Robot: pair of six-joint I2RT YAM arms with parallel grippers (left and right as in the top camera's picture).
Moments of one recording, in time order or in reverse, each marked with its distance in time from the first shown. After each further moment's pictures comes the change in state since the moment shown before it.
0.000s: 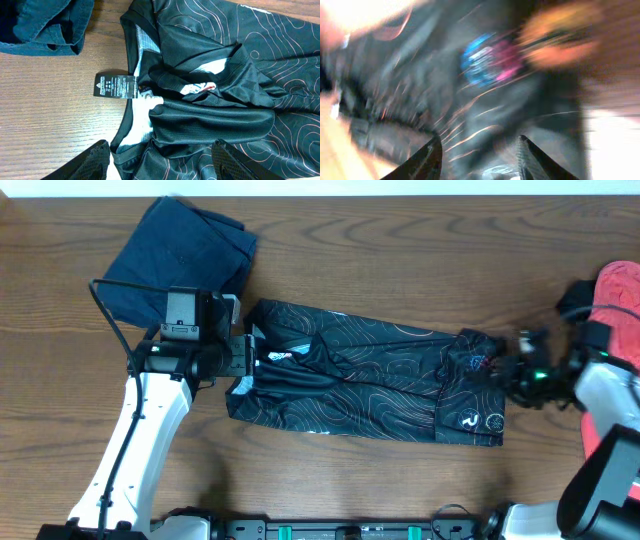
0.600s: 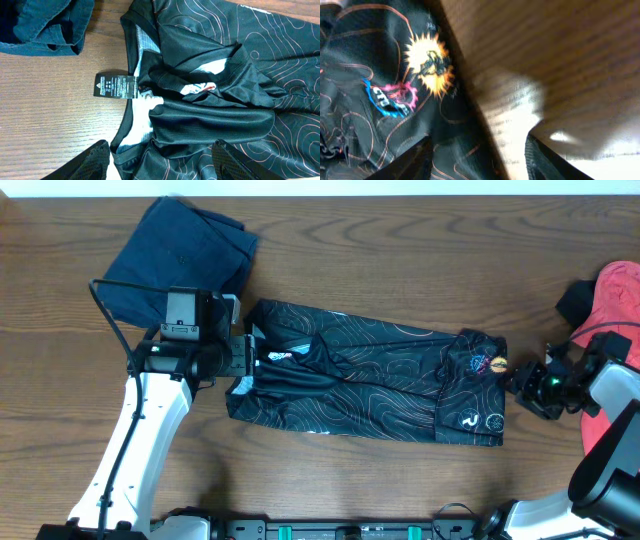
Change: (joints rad) left arm 0.000 0.000 0.000 0.000 0.000 0.000; right arm -0.085 0.121 0.001 0.064 0.123 0.014
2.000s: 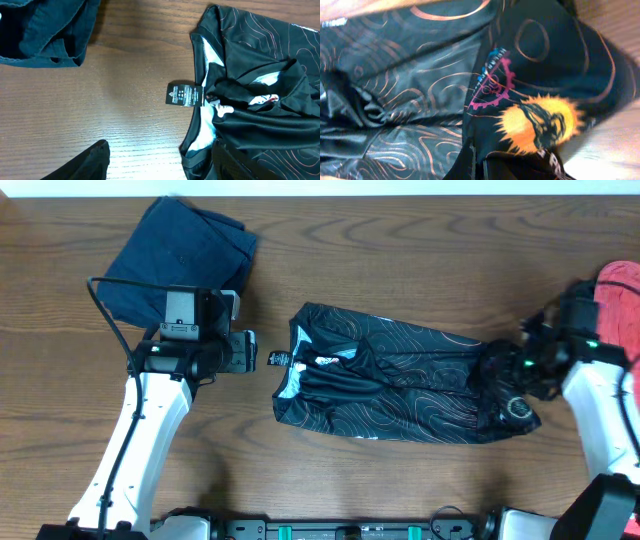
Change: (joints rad) left arm 0.000 0.000 0.000 0.037 0.000 0.000; right arm 0.338 -0.266 0.089 -0.194 0.194 0.121
